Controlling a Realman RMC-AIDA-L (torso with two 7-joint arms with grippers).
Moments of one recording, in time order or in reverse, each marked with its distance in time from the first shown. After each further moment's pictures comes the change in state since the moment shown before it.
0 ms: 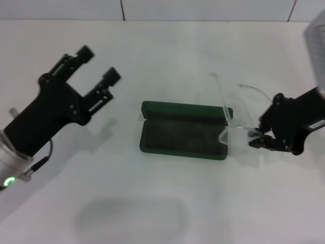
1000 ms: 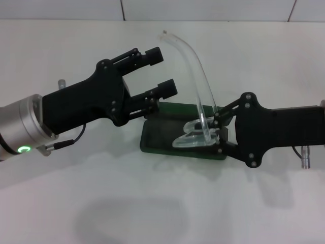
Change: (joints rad) left arm -0.190 0.065 0.000 0.091 0.276 0.049 -0.296; right arm -0.212 0.000 -0.065 0.375 0.814 0.185 -1.159
